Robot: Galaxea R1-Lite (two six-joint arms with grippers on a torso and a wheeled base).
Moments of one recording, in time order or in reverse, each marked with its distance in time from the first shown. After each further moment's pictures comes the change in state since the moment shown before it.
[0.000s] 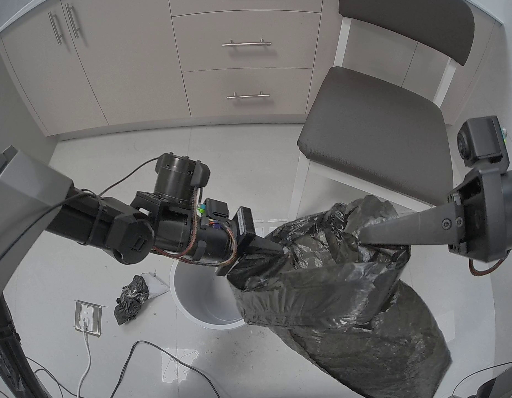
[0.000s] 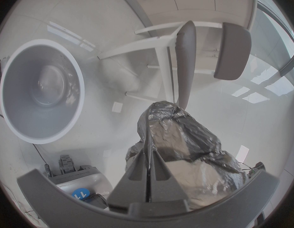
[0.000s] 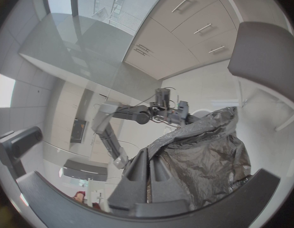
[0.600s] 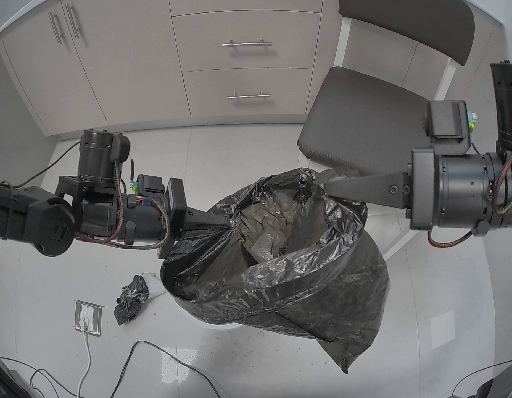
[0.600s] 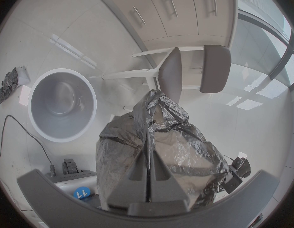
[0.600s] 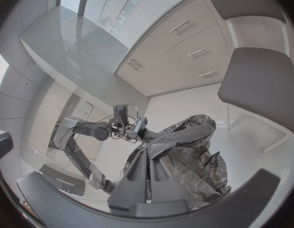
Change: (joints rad) left arm 0.154 -0.278 0.179 0.000 -0.010 -0.002; right arm 0.008 0.100 0.009 -0.199 -0.229 -0.092
